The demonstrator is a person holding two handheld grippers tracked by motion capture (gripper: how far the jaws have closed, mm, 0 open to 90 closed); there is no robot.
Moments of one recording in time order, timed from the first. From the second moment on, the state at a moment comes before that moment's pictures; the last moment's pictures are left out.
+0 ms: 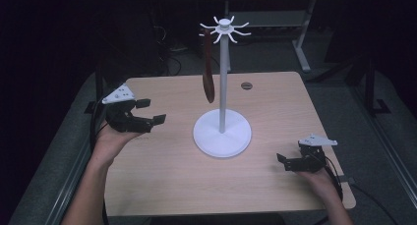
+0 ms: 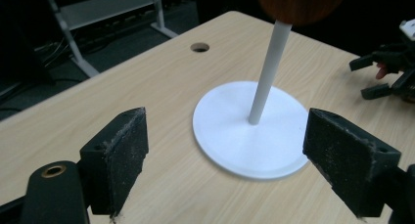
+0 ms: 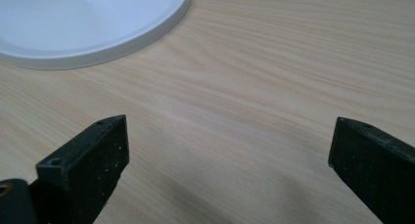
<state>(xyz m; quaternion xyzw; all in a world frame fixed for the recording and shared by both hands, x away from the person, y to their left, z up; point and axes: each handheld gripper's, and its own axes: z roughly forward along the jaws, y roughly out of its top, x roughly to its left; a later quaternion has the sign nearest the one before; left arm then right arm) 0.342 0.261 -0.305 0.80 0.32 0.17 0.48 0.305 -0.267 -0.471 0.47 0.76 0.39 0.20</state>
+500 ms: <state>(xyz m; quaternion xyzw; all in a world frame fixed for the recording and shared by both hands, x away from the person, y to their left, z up) 0.317 0.279 -0.365 0.79 0.36 0.17 0.47 0.303 -0.269 -0.470 0.47 0.76 0.40 0.20</state>
